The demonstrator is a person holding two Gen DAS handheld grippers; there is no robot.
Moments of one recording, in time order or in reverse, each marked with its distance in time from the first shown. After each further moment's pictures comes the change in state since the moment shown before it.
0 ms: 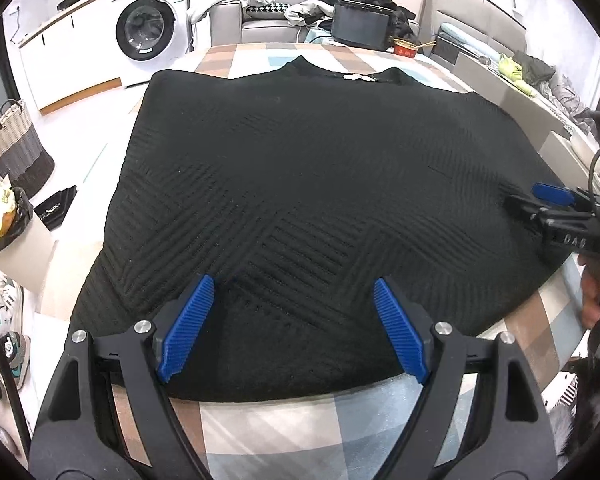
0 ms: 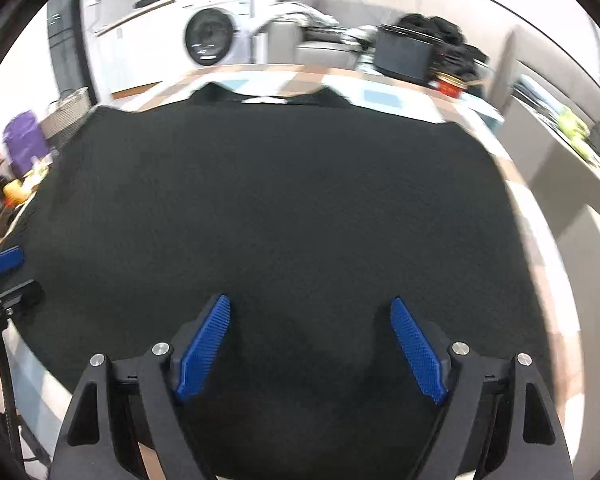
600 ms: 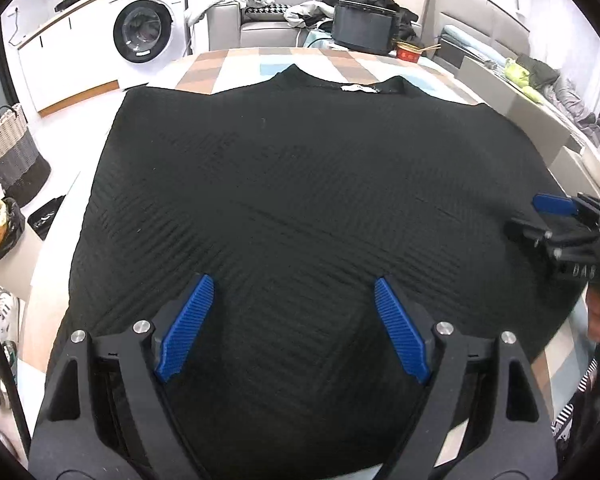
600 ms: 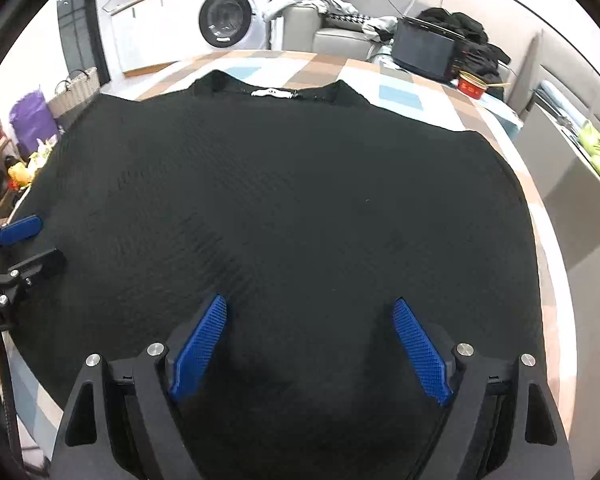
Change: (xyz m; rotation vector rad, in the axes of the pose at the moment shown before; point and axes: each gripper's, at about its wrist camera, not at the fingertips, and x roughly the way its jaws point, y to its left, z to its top) left arm 0.030 -0.015 0.039 -0.002 -0.005 0.000; right arm 0.021 0.000 0.028 -0.083 0.051 0.065
